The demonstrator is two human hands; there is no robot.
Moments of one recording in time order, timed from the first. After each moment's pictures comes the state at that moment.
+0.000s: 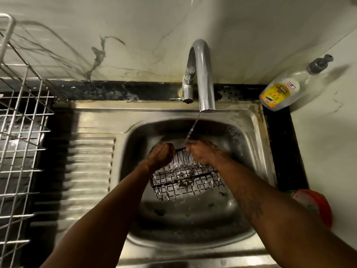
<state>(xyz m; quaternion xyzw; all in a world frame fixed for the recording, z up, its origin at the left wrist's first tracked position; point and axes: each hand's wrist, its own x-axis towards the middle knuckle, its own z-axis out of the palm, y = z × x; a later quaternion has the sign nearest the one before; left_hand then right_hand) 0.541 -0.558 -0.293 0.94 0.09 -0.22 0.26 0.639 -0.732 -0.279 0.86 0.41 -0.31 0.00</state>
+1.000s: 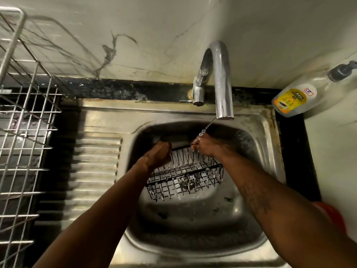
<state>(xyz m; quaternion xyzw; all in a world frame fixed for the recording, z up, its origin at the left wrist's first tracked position) 0.542 -0.524 -0.303 0.94 0.06 -0.24 0.26 0.667 -0.705 -0.284 0.87 0.29 -0.40 -0.05</state>
